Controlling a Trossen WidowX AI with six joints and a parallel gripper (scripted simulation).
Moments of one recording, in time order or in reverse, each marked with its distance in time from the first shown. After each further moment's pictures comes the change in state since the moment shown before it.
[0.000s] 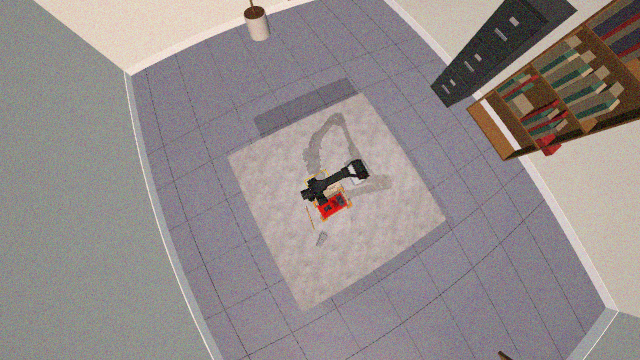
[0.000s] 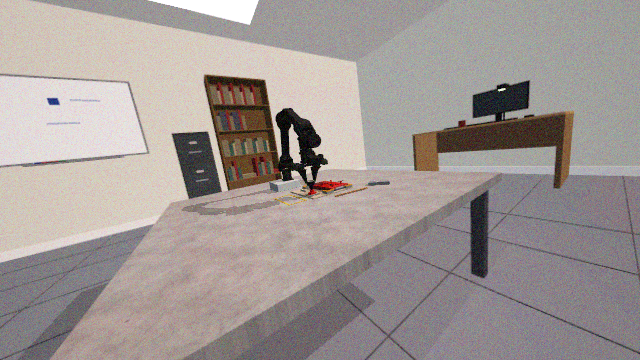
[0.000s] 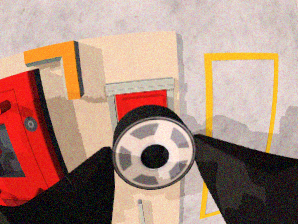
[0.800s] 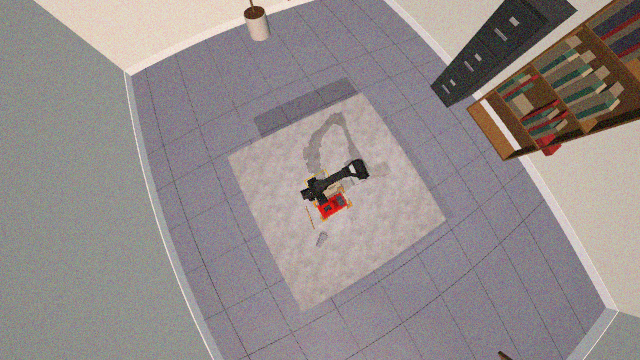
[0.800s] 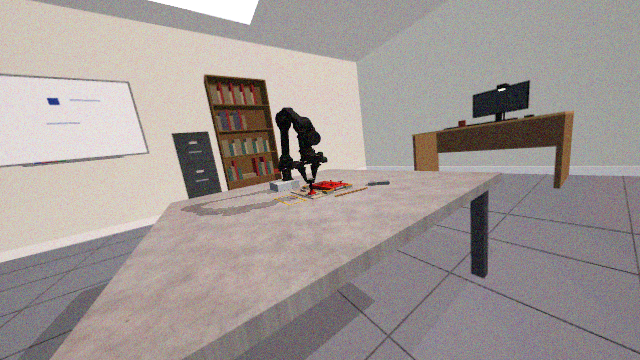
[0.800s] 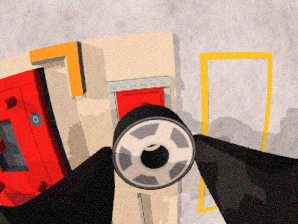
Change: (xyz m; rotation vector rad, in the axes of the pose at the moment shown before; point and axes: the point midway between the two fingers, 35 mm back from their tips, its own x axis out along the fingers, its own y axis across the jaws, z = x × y) arm -0.009 0.000 -0.001 0.000 -0.002 0.000
